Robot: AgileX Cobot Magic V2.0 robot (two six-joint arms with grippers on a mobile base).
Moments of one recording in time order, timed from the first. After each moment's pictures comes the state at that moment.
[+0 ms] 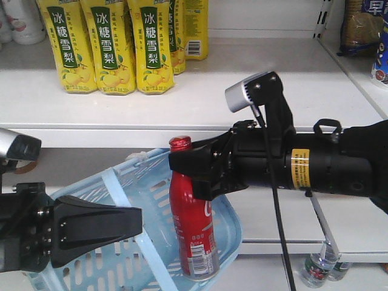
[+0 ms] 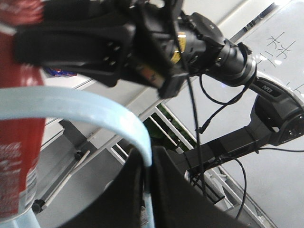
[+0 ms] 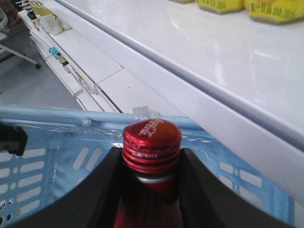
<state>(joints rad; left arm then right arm) -0.19 1.05 -0.58 1.45 -1.19 -2.08 0.52 1.32 -0.93 -1.78 -0.55 1.92</state>
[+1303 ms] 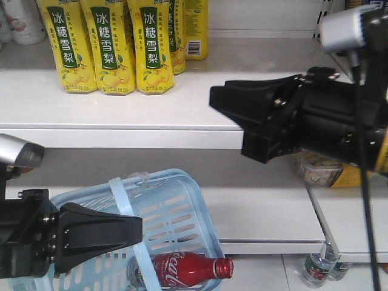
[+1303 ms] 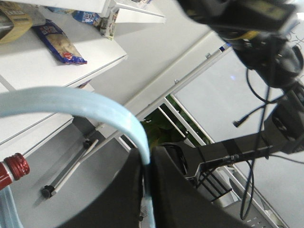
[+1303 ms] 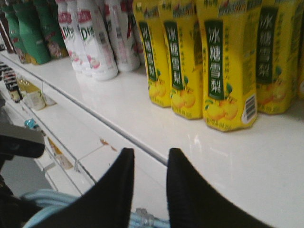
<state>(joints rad) -0.19 1.06 -0.57 1.50 -1.17 -2.09 0.52 1.04 -0.93 -1.77 -0.38 1.96</state>
